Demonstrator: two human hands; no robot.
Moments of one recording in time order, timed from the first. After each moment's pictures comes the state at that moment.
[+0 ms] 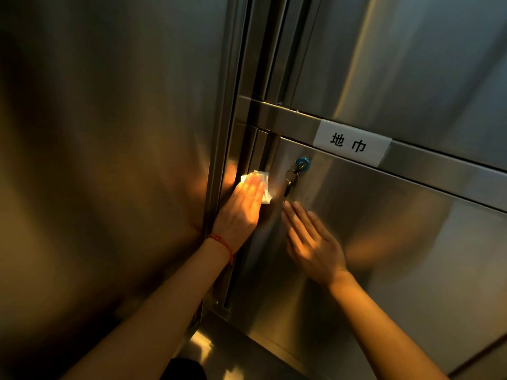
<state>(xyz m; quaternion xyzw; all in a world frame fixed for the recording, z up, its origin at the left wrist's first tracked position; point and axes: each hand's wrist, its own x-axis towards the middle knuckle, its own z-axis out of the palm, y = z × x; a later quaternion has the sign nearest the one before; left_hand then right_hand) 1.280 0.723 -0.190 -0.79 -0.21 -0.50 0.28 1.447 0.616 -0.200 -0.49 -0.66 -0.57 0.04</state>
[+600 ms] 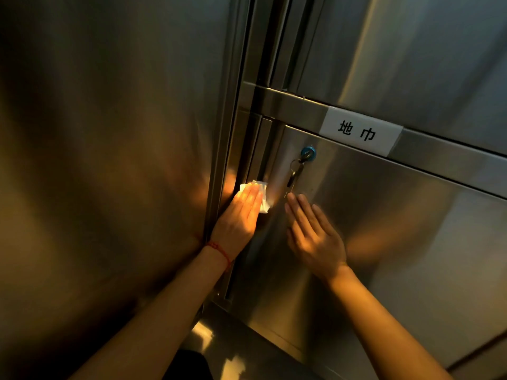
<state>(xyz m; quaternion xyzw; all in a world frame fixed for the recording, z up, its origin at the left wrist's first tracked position) 1.276 0.721 -0.225 -0.81 -0.21 -0.49 0.25 1.442 0.619 -0.209 -0.49 -0.65 -0.58 0.07</state>
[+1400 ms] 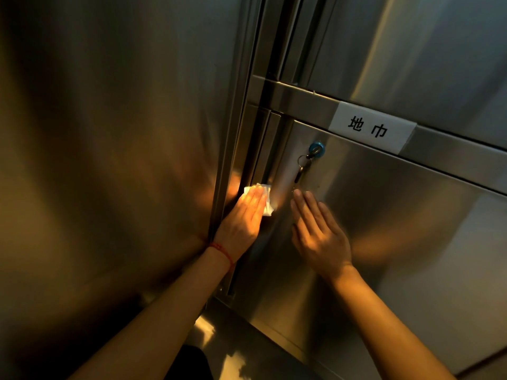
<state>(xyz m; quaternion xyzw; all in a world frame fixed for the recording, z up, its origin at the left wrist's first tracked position) 1.275 0.715 -0.237 -0.80 -0.22 -0.47 0.29 1.444 0.621 -0.212 -0.48 -0.65 -0.58 0.09</state>
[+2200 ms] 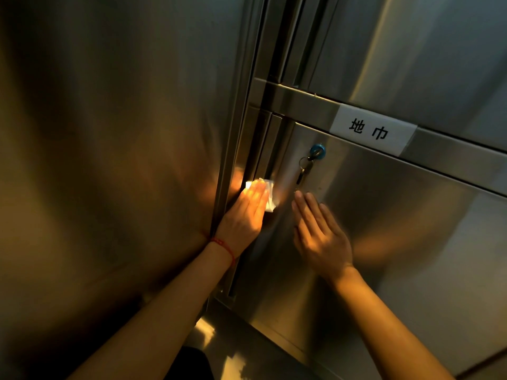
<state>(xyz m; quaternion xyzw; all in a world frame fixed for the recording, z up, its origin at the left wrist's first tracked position) 1.274 0.720 -0.226 -0.80 -0.22 -0.46 0.32 1.440 0.617 -0.207 -0.49 -0.65 -0.58 0.08</state>
